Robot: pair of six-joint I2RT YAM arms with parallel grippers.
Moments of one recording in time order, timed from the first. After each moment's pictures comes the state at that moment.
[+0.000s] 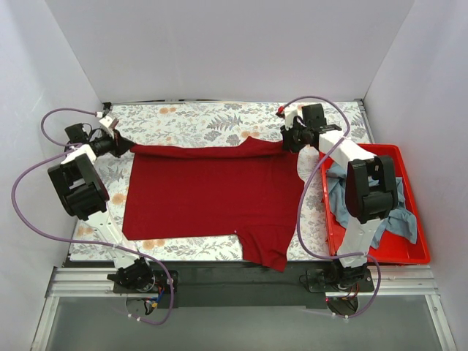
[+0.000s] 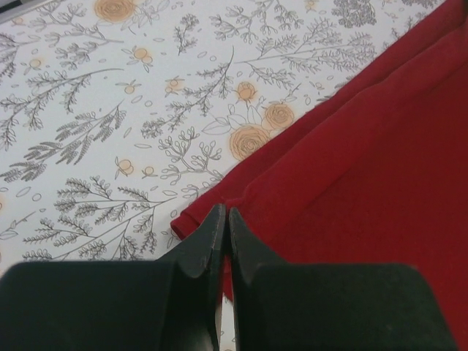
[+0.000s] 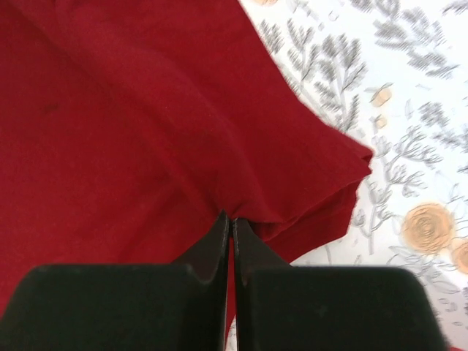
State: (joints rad) left arm 0.49 2.07 1.42 -0.14 1.10 0.64; right arm 0.24 1.88 1.41 -0.35 -0.40 -0.34
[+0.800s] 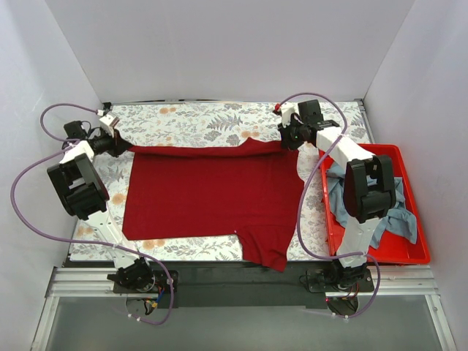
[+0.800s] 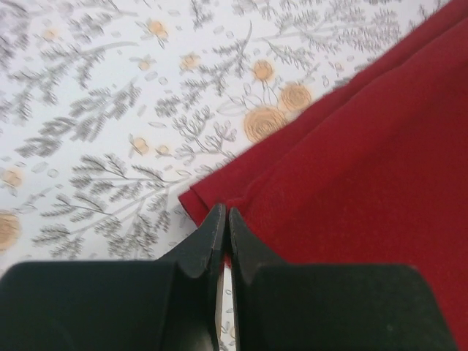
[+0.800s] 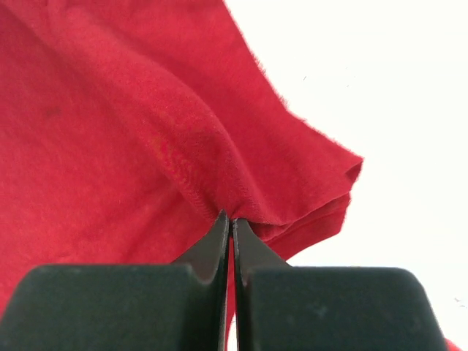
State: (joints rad) left arm 0.49 2.07 1.48 -0.31 1.01 0.73; right arm 0.26 1.89 1.45 -0.42 -0.35 -0.34
